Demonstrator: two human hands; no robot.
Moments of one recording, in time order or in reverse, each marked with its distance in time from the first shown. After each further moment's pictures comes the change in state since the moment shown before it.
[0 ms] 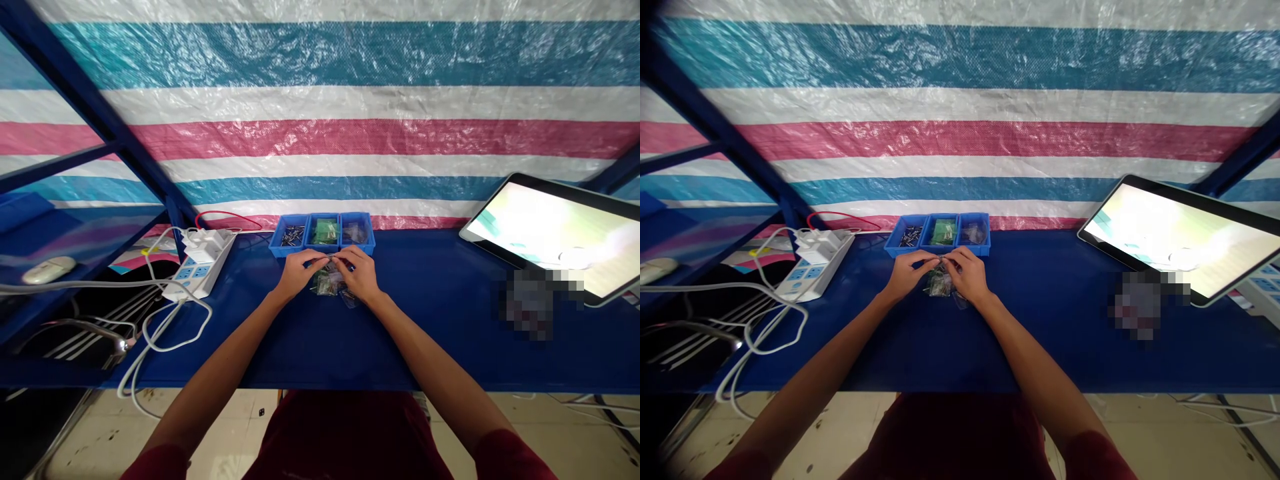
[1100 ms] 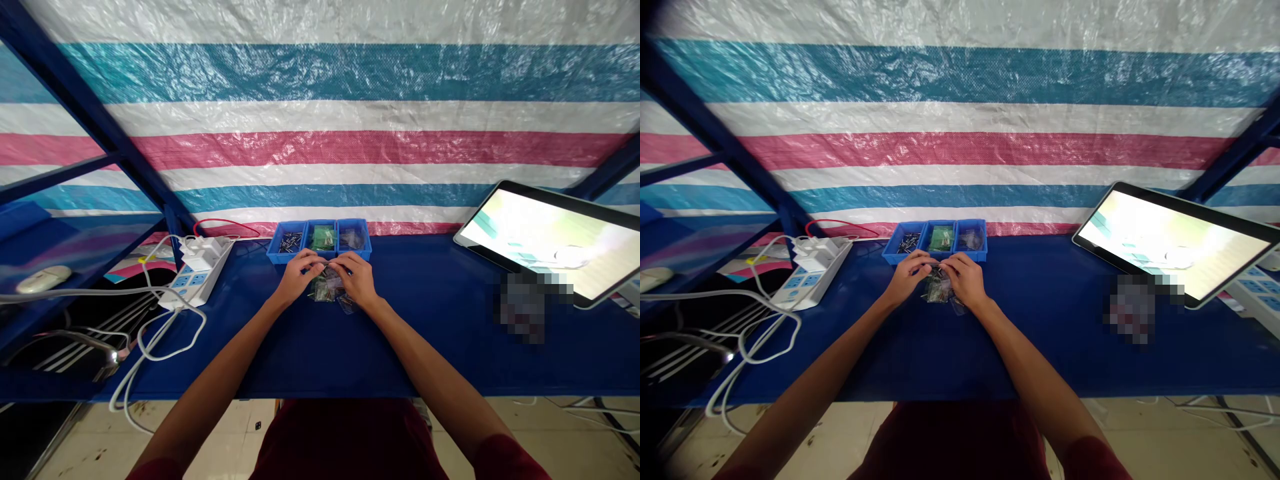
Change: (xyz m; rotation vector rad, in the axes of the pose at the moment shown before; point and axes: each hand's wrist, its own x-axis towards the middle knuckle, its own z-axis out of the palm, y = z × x) left_hand 0.003 -0.002 0.001 -0.154 -0.054 -0.106; right_hand 0.002 0.001 -0.001 -0.029 0.031 -0.012
